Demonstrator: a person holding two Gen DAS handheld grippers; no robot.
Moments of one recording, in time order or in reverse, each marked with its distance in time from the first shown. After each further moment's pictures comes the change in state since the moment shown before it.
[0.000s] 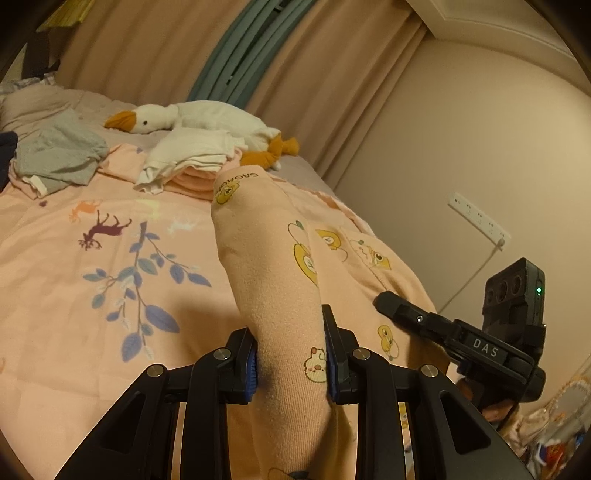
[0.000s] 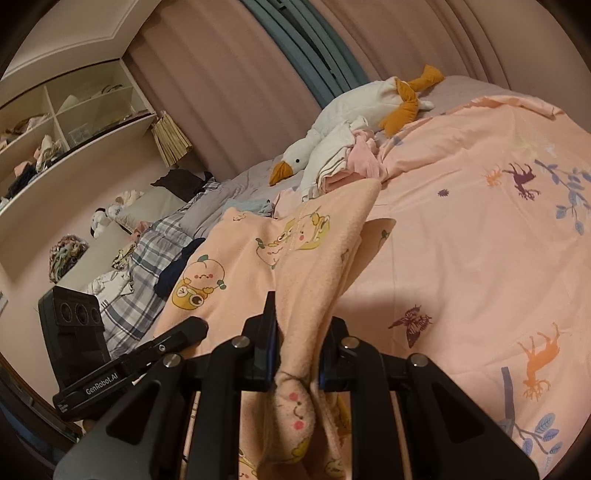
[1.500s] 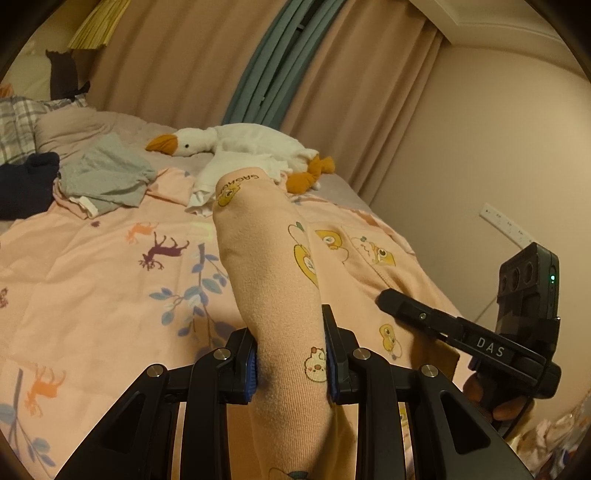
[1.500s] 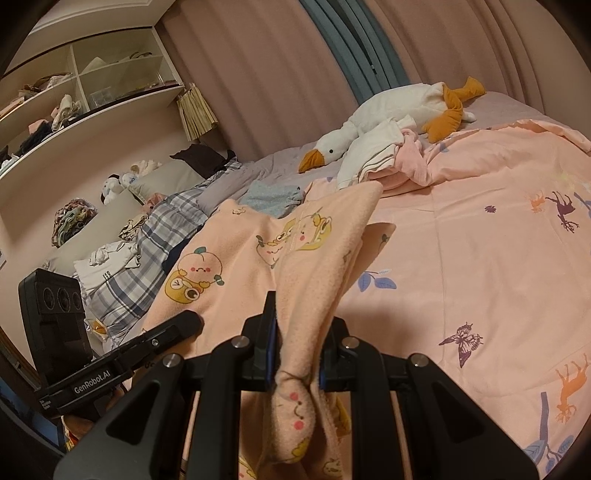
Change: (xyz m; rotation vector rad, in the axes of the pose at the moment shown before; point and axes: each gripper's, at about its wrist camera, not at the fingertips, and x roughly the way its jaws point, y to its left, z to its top) left arm -0.034 0.021 0.006 0.017 -0.069 0.171; right arm 0.046 0.057 0.001 -0.112 0.045 0.039
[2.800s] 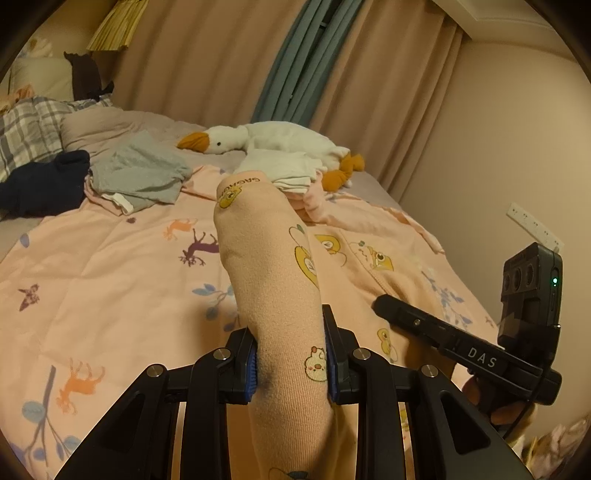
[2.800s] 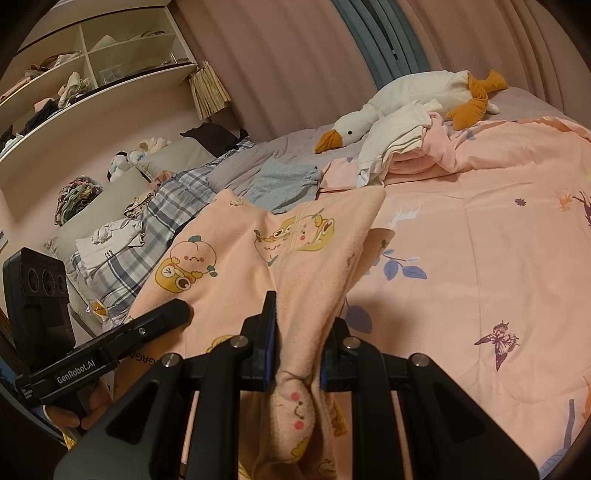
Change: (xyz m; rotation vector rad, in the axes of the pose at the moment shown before) left arm -0.008 0.018 -0.002 -0.010 0.005 0.125; right arm 0.045 0.015 -0.007 -0.051 0.064 0.032
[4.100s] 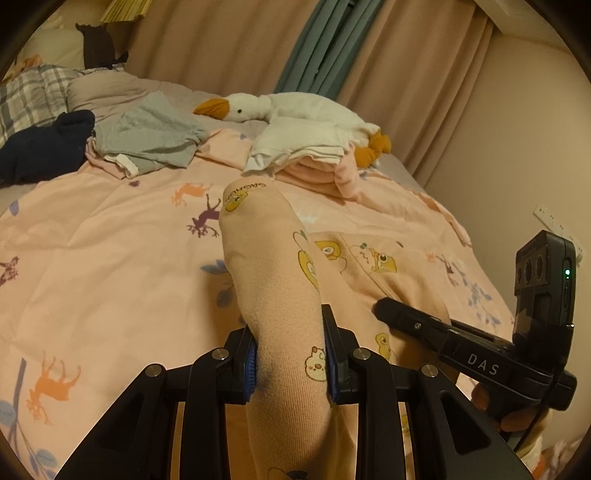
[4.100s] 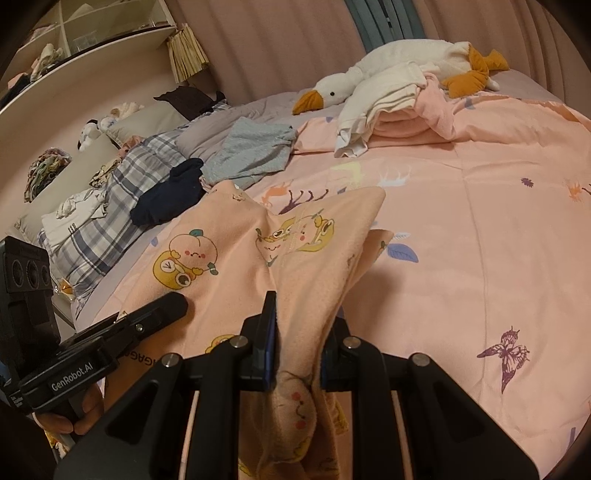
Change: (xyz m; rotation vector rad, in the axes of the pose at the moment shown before) left arm 0.065 0.026 -0.013 -0.069 0.080 0.074; right arm 0.066 -0.022 -0.009 -0.014 0.148 -0.101
